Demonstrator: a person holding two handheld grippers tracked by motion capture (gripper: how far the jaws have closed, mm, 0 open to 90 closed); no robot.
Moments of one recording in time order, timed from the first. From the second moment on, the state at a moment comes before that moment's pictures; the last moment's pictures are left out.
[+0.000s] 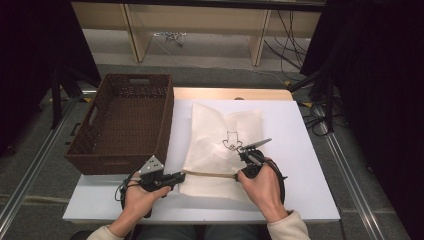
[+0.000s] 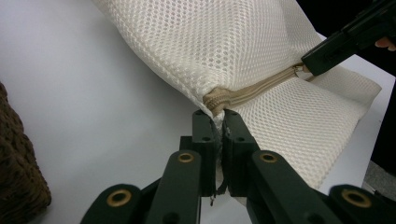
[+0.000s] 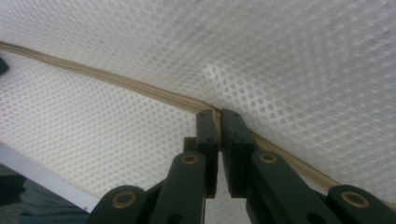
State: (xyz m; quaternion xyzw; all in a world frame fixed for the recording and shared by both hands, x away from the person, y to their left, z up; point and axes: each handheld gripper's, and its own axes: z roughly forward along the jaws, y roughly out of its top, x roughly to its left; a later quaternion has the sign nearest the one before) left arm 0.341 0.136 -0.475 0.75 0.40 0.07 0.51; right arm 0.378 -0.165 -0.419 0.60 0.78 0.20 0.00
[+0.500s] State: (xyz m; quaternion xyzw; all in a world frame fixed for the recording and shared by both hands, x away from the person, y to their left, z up) left arm 0.341 0.137 -0.475 0.76 0.40 0.07 0.51; right arm 0.377 -0.167 -0.418 0.60 0.78 0.20 -0.01
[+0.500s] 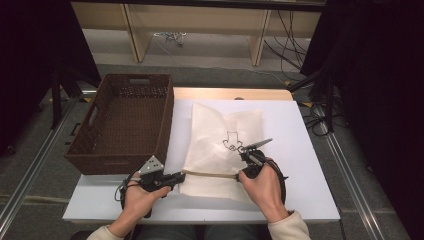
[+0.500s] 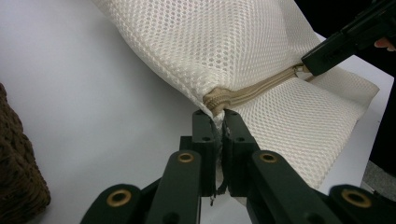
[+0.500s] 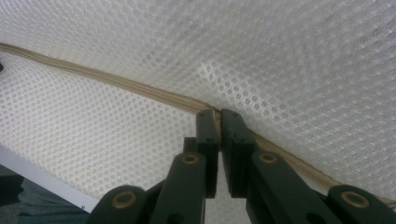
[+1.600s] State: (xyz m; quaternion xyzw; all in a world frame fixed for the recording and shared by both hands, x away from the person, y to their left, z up) left arm 0.340 0.137 -0.474 0.75 0.40 0.08 0.52; right arm 0.376 -0.173 -0.418 0.60 0.77 0.20 0.01
